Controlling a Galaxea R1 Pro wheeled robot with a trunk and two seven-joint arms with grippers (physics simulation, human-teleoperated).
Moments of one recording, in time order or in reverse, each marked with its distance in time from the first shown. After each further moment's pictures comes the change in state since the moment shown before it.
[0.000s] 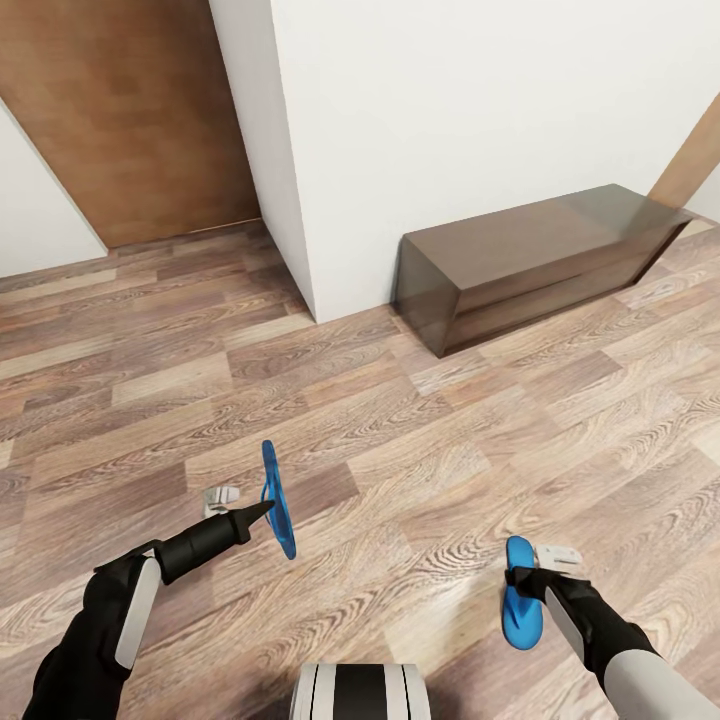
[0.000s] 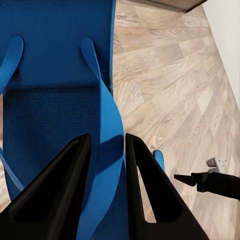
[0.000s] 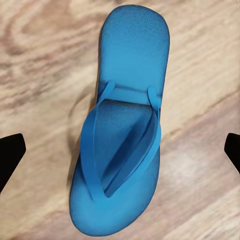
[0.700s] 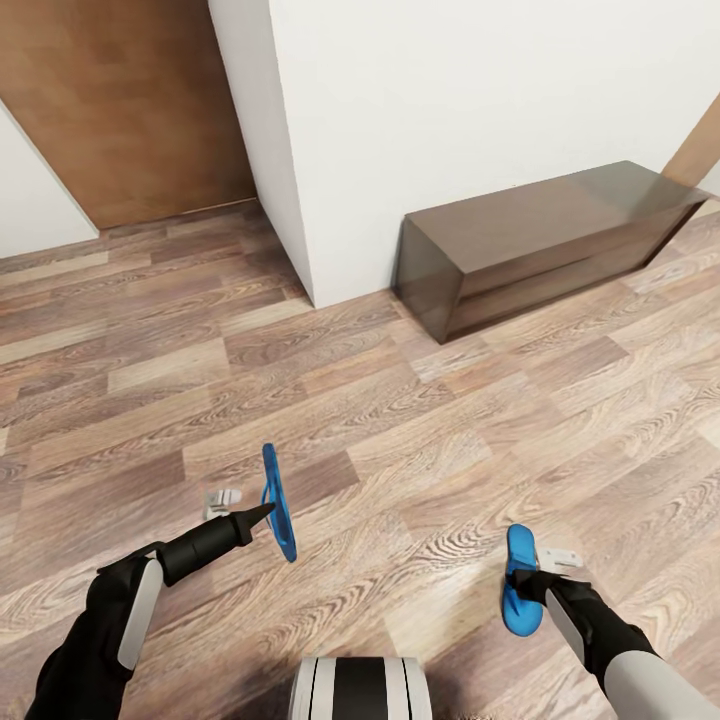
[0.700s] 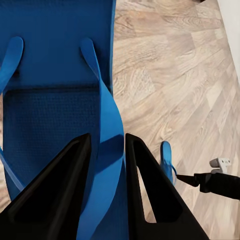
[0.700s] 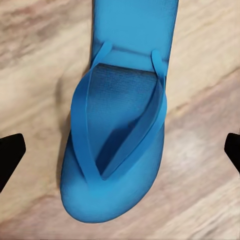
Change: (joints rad) left arm 0.000 -0.003 -0.003 0.015 -0.002 -0.003 0.016; right arm 0.000 0.000 -0.002 0.013 -0.001 0.000 -0.003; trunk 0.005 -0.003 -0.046
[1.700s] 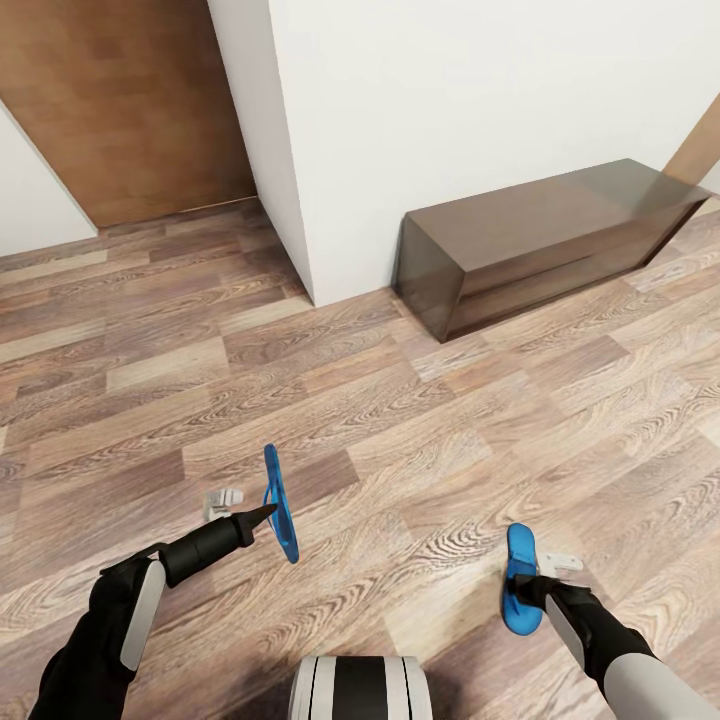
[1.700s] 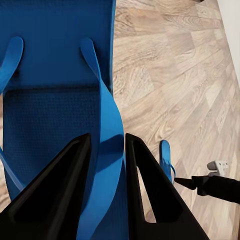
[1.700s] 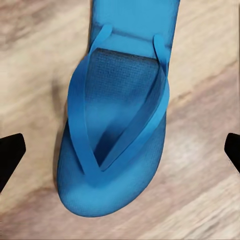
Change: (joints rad) left arm 0.001 -0.006 -0.002 0.006 0.002 -0.004 0.002; right arm 0.000 0.001 0.002 0.030 0.006 -0.025 0.000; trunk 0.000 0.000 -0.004
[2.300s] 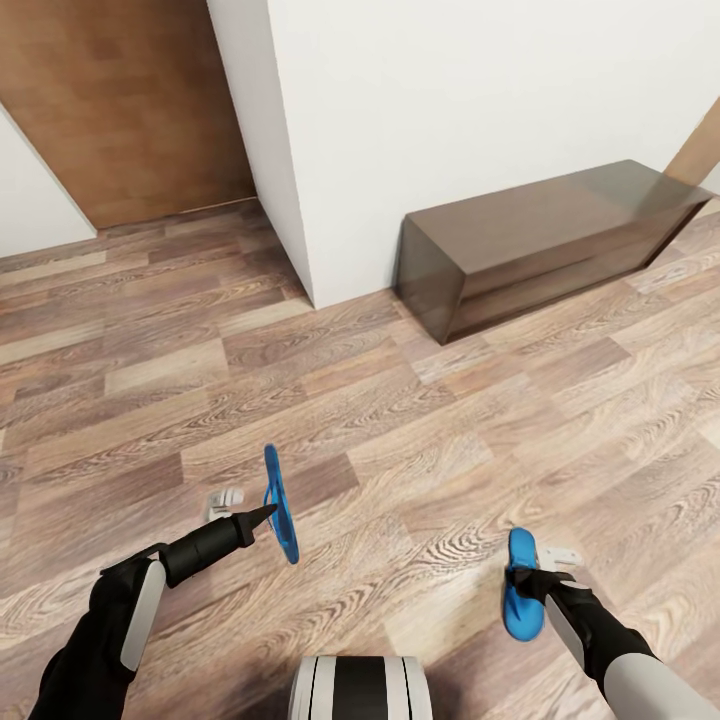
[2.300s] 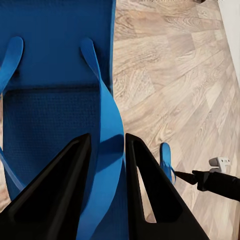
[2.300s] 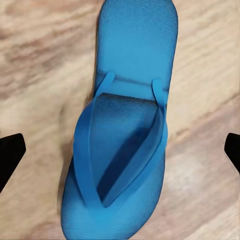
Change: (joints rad) left arm 0.000 0.000 0.000 0.002 0.000 0.000 0.000; right arm 0.000 0.000 0.001 0.000 0.000 -0.080 0.000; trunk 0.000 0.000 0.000
